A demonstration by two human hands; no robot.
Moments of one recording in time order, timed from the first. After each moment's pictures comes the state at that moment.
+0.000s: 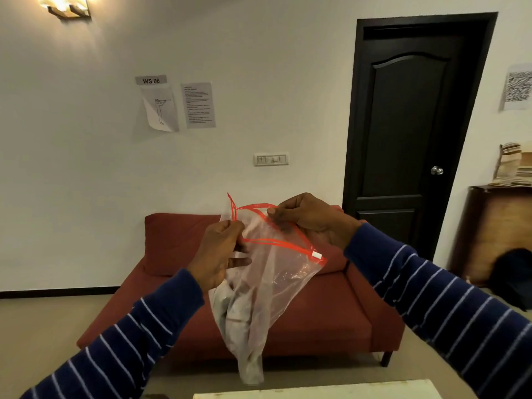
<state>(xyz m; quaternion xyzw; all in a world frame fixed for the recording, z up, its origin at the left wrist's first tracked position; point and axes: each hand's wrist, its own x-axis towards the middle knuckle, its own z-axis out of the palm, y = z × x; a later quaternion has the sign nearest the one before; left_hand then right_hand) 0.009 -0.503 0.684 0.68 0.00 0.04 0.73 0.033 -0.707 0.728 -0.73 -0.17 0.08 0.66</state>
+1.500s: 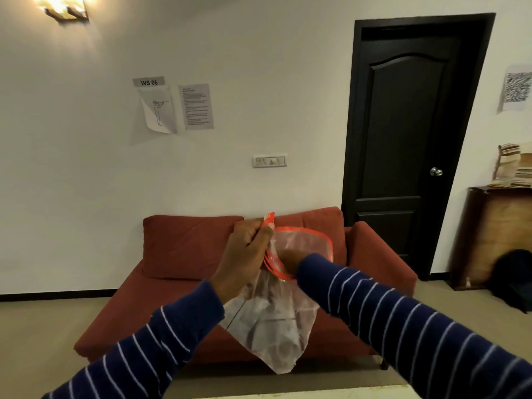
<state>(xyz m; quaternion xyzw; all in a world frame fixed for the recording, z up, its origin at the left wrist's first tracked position) -0.012 -0.553 0.684 0.75 -0.20 0.16 0.61 -0.004 -0.678 0.706 -0.97 -0.21 -0.11 -0.07</state>
